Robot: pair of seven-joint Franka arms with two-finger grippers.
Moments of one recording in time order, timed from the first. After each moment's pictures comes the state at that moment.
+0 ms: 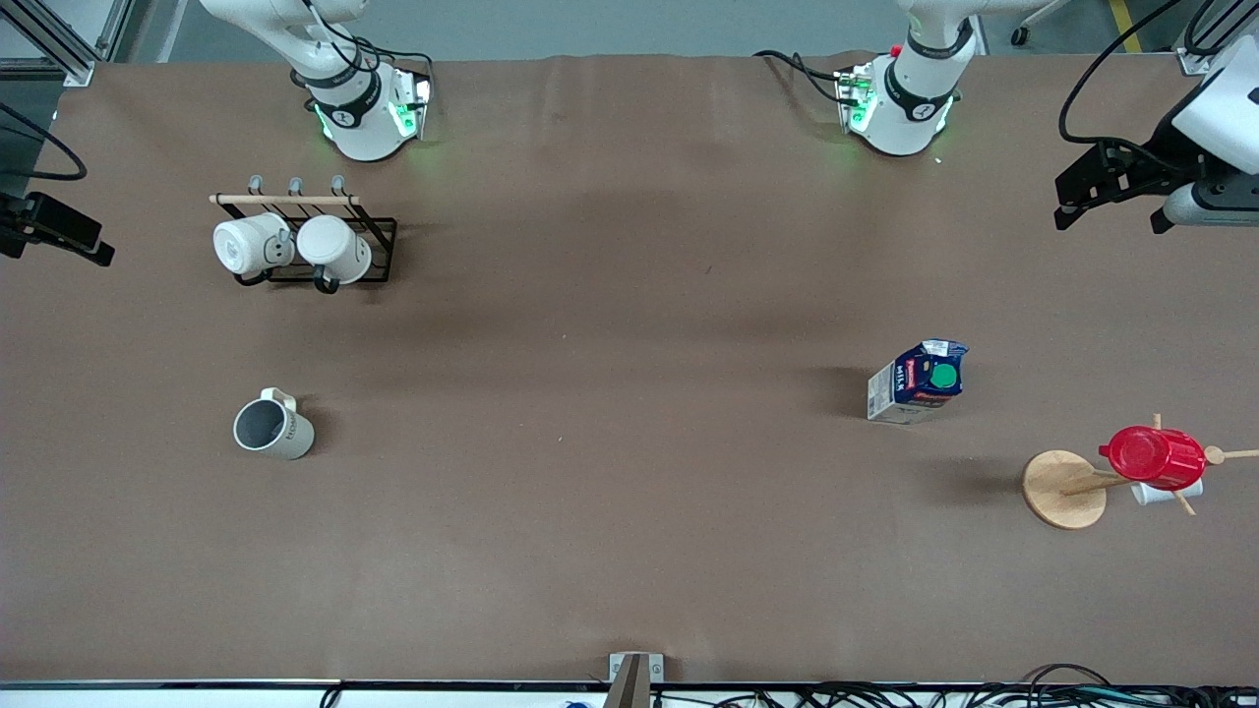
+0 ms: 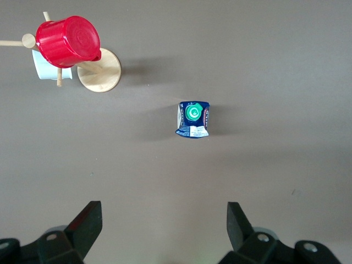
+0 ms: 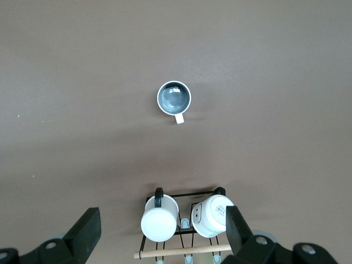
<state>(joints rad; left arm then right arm) 0.04 -0.08 -0.16 -1.58 0.00 1.53 -0.03 0.00 0.03 -0.08 -1.46 0.00 1.45 0.03</state>
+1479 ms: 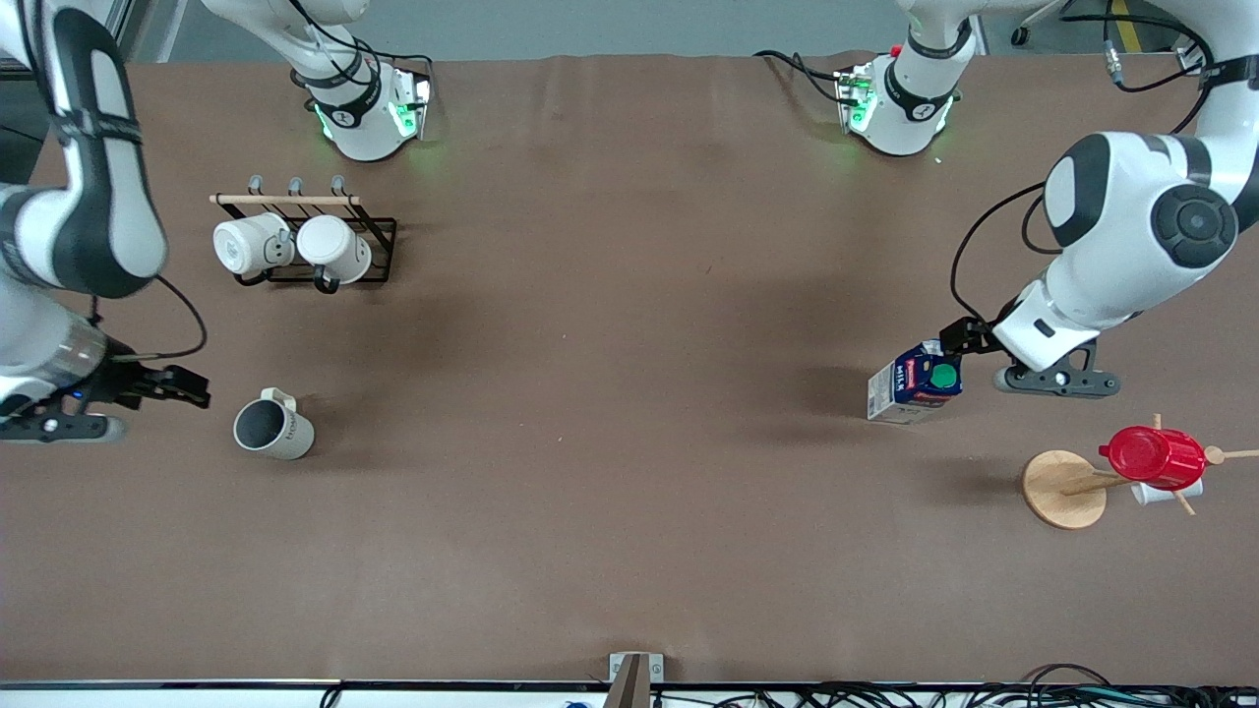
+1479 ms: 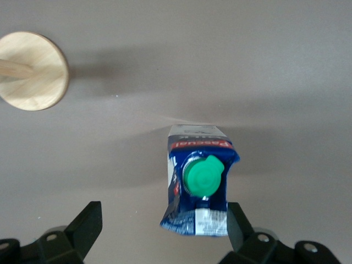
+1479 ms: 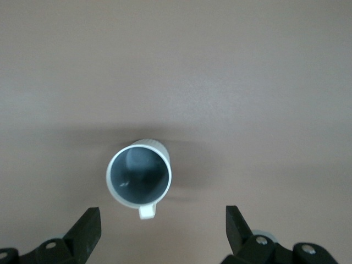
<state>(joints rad) 0.04 0.14 -0.16 -1.99 0.01 2.13 -0.02 -0.06 0.28 -0.09 -1.88 0.00 2.24 -0.18</state>
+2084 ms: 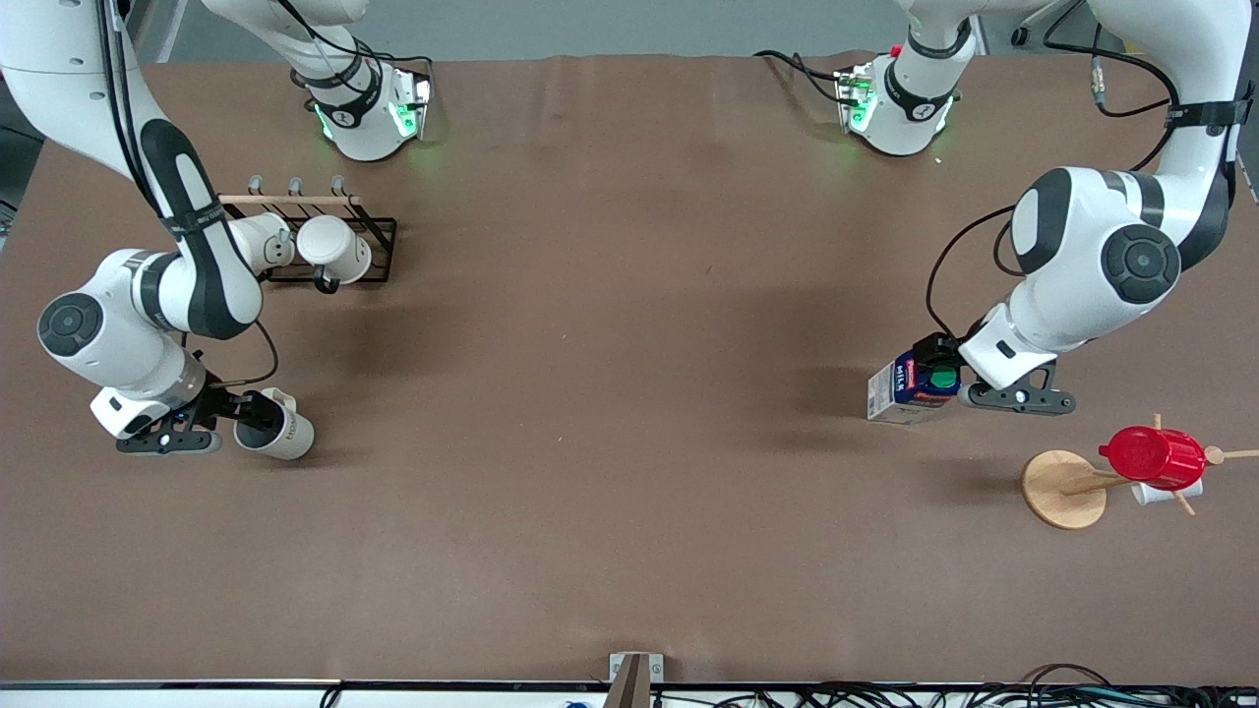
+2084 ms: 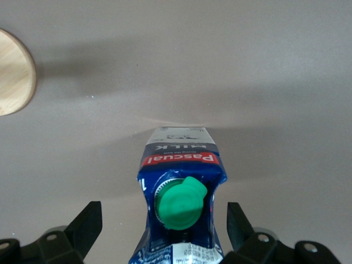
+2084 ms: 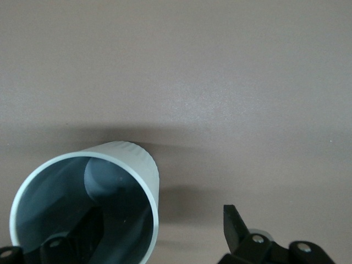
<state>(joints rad) 0.03 0.21 -0.18 -1.99 0.01 2.17 -0.02 -0.06 0.45 -0.09 -2.02 0.00 2.56 -0.20</state>
